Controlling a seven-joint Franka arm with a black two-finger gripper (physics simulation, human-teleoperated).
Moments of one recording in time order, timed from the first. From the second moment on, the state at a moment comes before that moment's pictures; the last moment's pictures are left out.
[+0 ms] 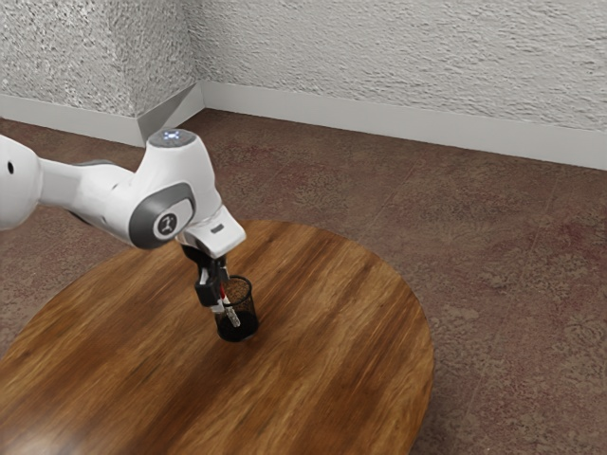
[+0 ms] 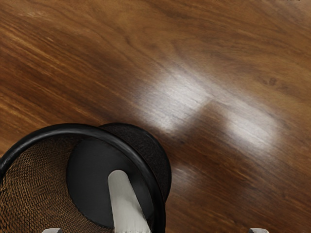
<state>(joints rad) -0.02 0.05 -0.06 -2.24 0.07 2.36 0.97</state>
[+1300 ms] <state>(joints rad) 0.01 0.72 0.17 -1.11 0.04 1.22 0.56</state>
